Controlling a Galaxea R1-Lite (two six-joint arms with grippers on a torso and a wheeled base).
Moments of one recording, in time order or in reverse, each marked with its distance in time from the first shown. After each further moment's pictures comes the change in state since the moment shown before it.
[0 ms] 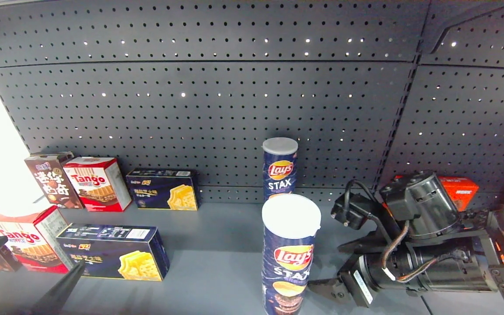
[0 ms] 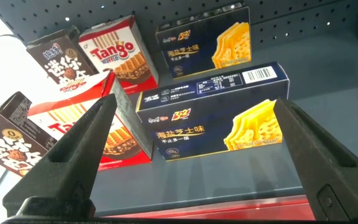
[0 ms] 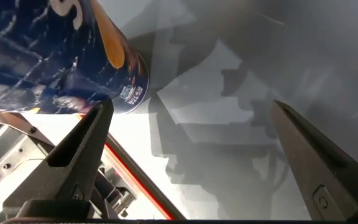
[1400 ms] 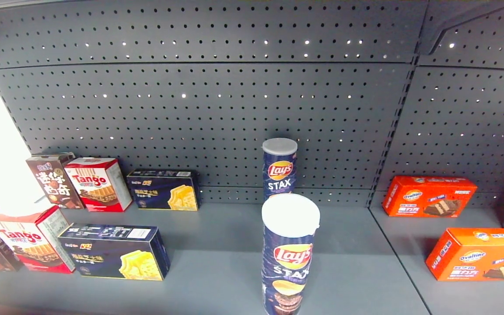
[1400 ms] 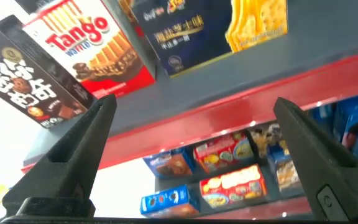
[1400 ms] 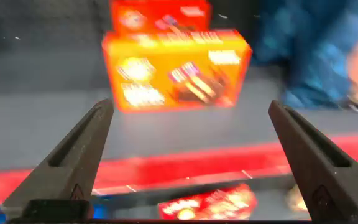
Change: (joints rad) left arm -0.016 -0.632 0.150 0.505 -0.030 0.105; right arm -0.900 -1.423 0.726 0.034 -0.113 -0.061
